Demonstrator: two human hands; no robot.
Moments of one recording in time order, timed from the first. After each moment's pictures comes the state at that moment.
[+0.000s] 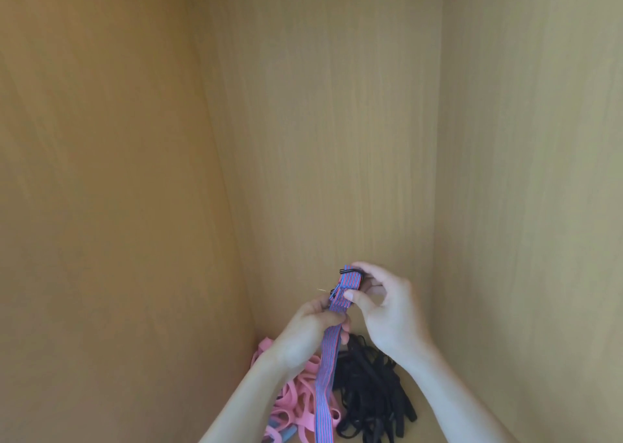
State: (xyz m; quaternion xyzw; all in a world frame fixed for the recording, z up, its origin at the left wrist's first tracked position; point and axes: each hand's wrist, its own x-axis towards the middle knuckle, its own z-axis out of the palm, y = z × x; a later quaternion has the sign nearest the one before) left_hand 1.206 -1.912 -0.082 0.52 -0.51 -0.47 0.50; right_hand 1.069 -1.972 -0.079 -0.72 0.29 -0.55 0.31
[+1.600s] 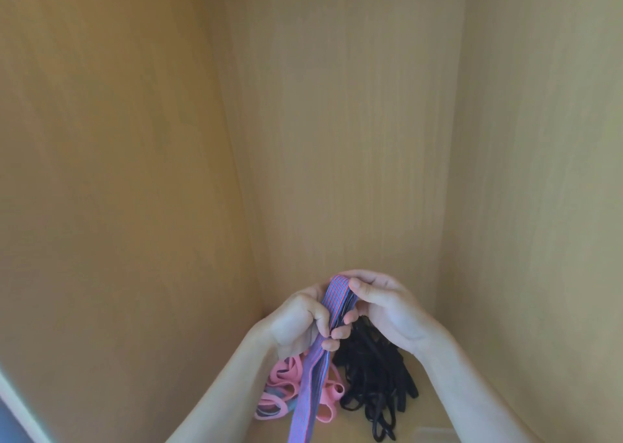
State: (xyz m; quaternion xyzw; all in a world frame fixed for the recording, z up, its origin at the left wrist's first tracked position) left_hand 1.226 -1.893 -0.079 0.37 -0.48 -0.65 0.45; right_hand 1.068 -1.971 -0.092 -0.60 0.12 -0.35 0.70
